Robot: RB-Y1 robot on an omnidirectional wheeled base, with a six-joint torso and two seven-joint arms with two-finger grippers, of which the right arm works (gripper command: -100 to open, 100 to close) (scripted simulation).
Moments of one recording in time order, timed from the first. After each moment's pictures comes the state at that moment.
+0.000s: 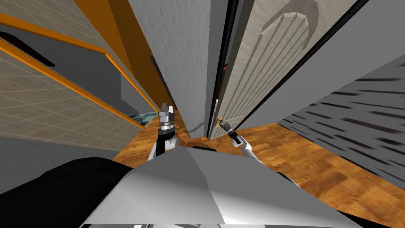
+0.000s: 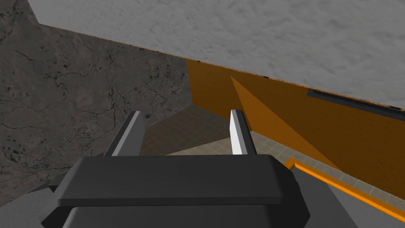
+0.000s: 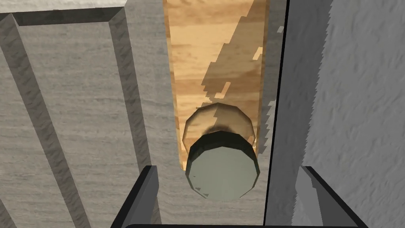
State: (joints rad) arm -0.11 -0.39 0.12 -1.07 0.49 -0.63 0.71
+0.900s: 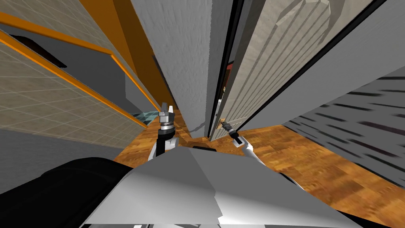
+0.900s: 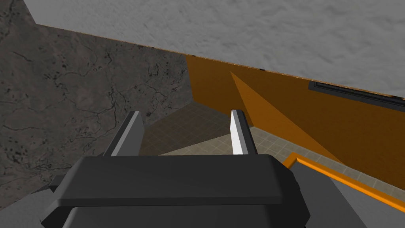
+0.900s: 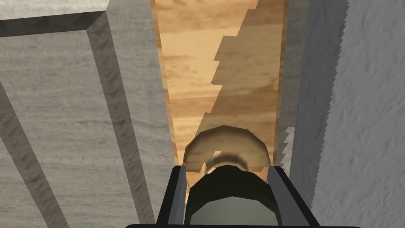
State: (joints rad) arm -0.11 -0.40 0.11 -1.06 0.47 -0.63 0.69
